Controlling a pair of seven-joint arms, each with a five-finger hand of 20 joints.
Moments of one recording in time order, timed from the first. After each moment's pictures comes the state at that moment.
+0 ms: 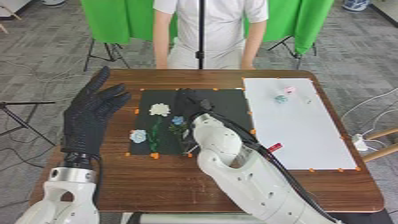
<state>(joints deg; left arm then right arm) 121.3 -51.3 -86.7 -130.0 40.5 16.6 24.0 -68.1 -79.4 43.1 -89.8 -135.2 -1.7 28.6</state>
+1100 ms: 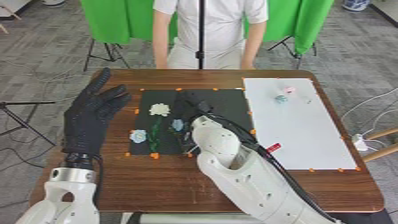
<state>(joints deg) 121.3 -51.1 -86.5 -129.9 39.3 16.8 24.0 -67.9 -79.4 42.4 -89.2 -137.6 -4.4 28.8</state>
